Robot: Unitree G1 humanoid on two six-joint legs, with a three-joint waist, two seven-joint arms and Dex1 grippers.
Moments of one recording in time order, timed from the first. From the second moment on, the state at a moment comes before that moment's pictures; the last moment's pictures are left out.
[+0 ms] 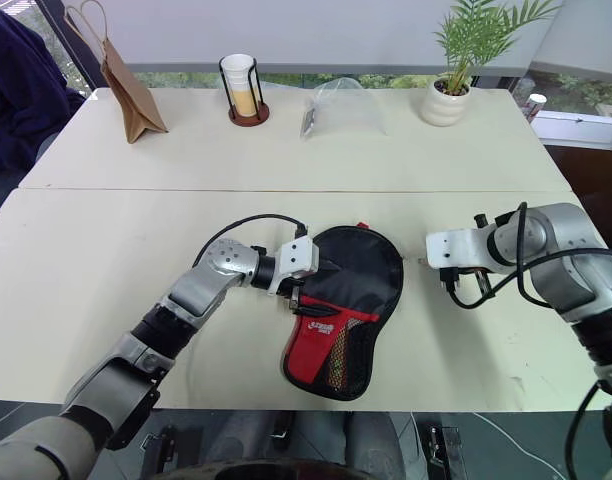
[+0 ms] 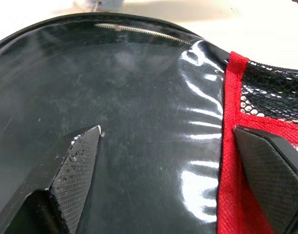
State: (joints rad) left arm -0.62 0.29 -0.47 0.25 -0.08 0.23 -1.10; right arm -0.47 -1.13 0.27 0.02 -0.42 0.06 1.31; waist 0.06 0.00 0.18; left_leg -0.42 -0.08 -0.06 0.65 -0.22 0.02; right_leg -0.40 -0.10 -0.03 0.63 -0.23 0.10
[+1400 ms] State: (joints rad) left arm -0.60 0.29 -0.48 0.25 -0.08 0.25 -1.09; right arm -0.15 -1.26 0.23 -0.51 -0.37 -0.30 1.43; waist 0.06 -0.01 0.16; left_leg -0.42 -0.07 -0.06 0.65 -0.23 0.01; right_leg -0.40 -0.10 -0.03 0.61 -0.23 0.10
